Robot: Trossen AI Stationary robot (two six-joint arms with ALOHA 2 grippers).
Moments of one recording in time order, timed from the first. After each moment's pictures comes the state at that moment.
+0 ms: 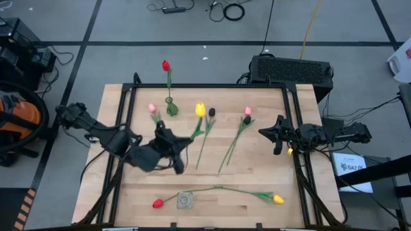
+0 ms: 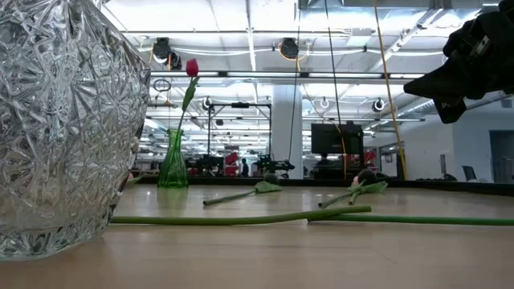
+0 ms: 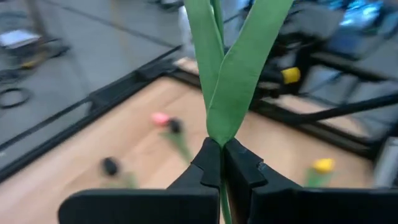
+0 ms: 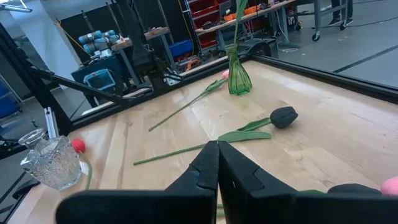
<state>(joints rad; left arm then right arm) -0.52 1.42 1.48 -0.56 -0.86 -0.56 0.14 0.04 0.09 -0.16 0.36 0.39</state>
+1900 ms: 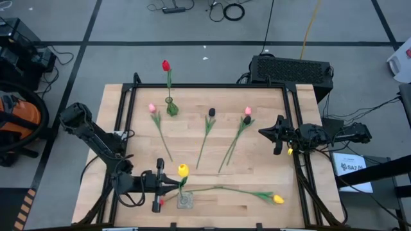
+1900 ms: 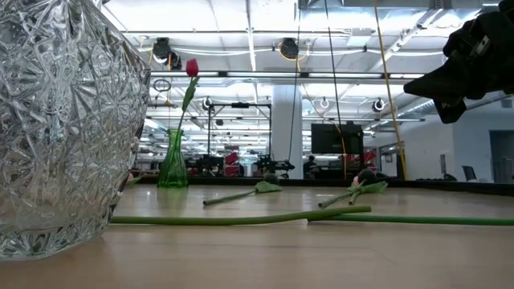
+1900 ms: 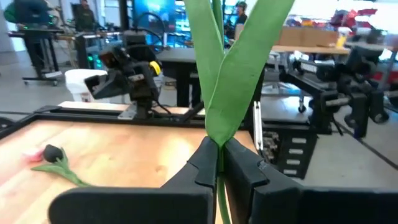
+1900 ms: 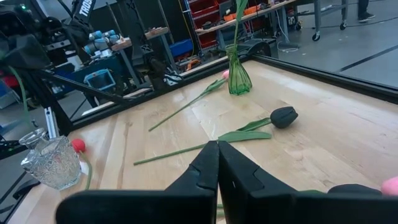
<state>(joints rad) -0.85 1.42 0.72 0.70 -0.81 -0.07 0.14 0.04 0.09 -0.16 0.36 0.39</state>
